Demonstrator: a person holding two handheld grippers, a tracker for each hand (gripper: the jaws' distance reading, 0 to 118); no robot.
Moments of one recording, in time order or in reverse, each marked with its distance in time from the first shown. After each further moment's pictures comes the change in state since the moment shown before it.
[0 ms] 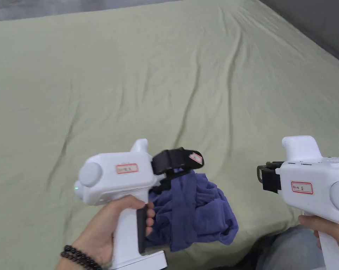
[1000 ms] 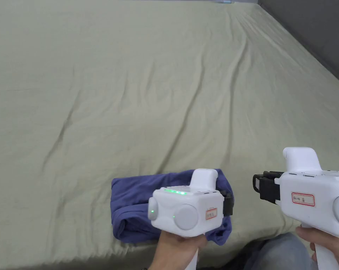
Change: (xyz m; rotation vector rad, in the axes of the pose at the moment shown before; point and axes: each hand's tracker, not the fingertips) left arm 0.018 -0.098 -0.116 -0.015 0.283 -0.381; right arm -0.015 -0.002 0.010 -0.020 0.006 0.021
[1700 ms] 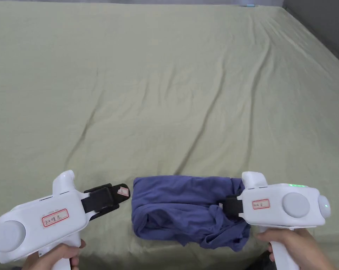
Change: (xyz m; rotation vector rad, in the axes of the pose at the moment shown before) left arm -0.160 -0.032 0.218 0.266 0.064 0.451; right arm -0.010 -0.029 -0.138 -0.247 0.328 -0.087
